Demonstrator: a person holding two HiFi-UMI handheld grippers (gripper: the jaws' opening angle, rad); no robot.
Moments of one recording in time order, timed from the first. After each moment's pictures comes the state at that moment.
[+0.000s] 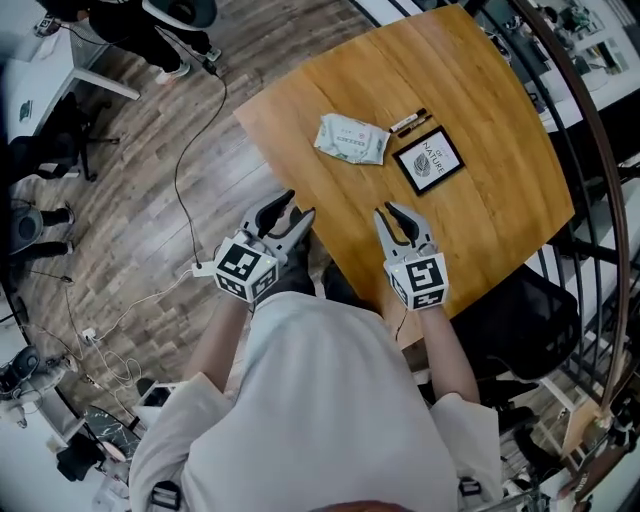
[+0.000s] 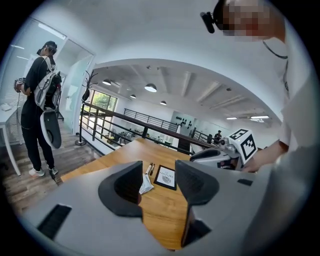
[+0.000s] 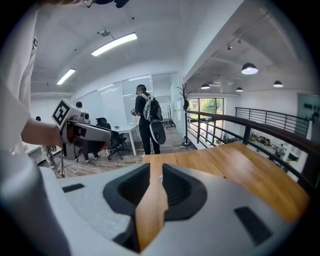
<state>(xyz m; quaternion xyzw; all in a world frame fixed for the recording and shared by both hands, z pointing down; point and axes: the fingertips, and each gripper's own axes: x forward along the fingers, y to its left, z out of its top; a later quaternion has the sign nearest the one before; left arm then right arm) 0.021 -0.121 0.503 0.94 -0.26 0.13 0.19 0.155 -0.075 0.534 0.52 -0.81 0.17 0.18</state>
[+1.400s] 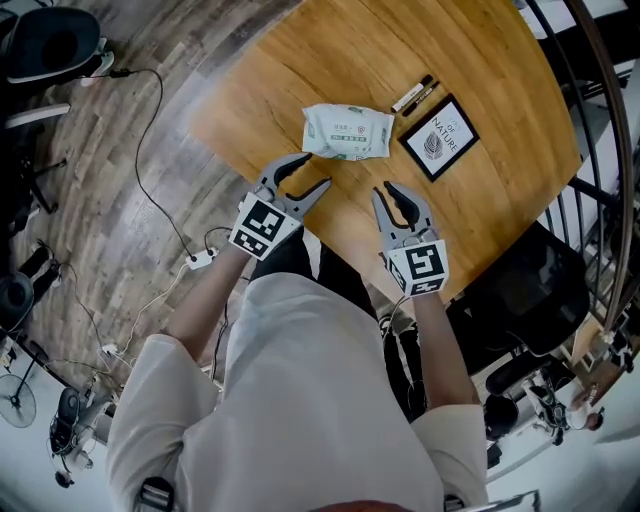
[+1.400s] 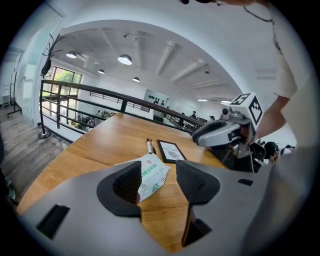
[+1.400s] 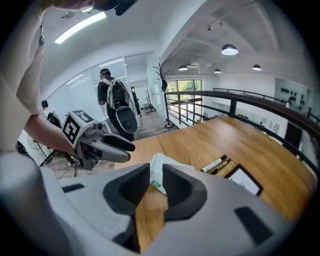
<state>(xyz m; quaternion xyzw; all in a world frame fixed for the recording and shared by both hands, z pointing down) 0.086 -0.259 0.676 0.95 -0.05 0.24 0.18 0.161 -0.191 0.643 0.60 -0.72 0.28 0.22</state>
